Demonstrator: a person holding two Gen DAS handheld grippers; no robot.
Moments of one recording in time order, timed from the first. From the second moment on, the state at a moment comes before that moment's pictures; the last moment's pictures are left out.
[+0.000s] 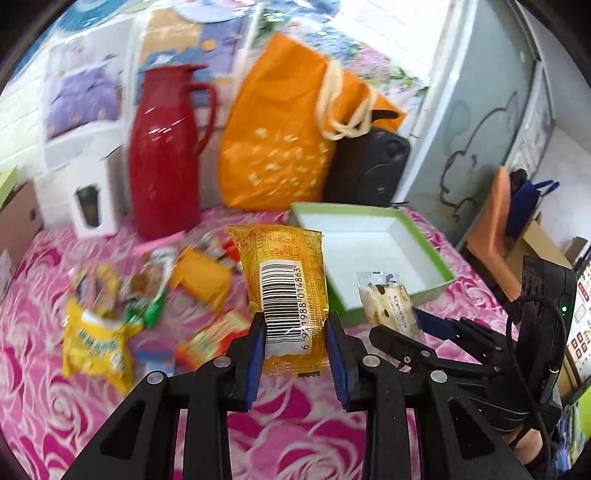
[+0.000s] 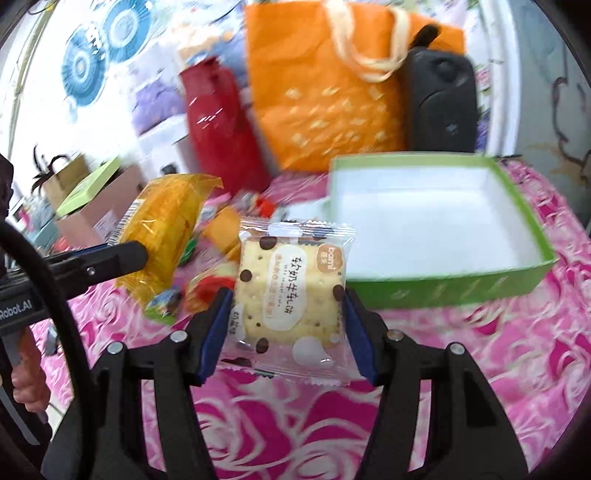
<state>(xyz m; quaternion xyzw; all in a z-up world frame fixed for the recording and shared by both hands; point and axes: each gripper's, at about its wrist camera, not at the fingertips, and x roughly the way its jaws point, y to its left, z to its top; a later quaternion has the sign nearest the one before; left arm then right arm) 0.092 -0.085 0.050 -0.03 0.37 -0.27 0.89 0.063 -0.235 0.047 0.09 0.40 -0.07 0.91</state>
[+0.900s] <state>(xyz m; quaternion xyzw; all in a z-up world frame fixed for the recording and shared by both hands) 0.192 -0.219 0.013 -0.03 0.39 -0.29 0.87 0.119 -0.349 -0.008 0.01 0.42 -0.12 0.90</state>
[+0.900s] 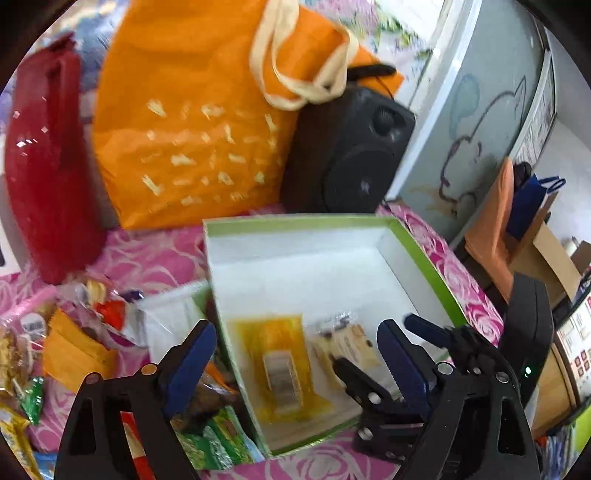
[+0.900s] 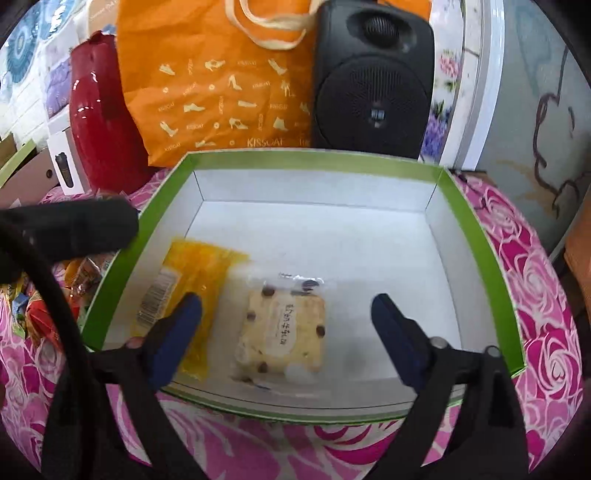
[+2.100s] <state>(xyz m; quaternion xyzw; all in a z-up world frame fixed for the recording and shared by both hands) 0.035 -0.049 0.001 0.01 0.34 -0.14 0.93 0.034 -0.200 -0.003 0.00 0.46 -0.01 0.89</state>
